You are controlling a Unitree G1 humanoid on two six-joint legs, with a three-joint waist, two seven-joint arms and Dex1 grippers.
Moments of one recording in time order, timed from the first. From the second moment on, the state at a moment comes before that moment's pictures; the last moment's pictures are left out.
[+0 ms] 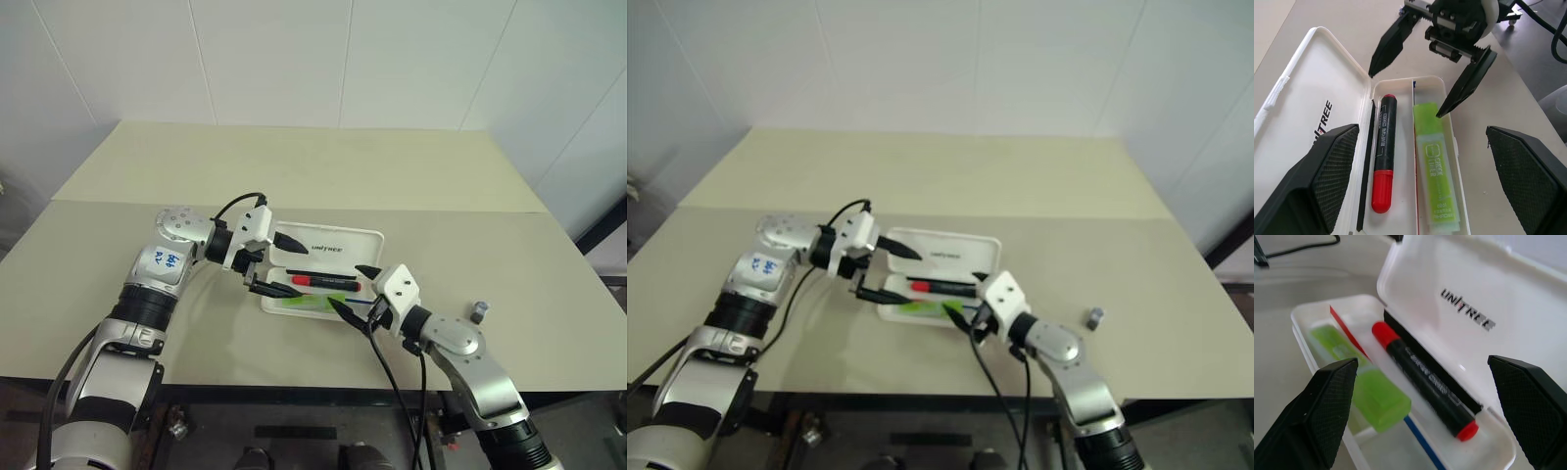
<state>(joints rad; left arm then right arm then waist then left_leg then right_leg) -0.93 0.56 -0.17 0.45 -0.17 0.10 -1.43 -0.27 -0.34 0.15 -0.25 0.13 0.26 0.58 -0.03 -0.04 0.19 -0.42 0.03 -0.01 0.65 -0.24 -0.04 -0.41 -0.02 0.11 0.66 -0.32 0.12</state>
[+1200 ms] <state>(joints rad) -0.94 0.61 -0.08 0.56 -0.25 -0.01 -1.47 -0.29 -0.33 0.13 -0.31 0.10 0.31 0.53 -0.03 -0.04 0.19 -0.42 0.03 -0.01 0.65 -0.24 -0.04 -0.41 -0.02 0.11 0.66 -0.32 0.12</state>
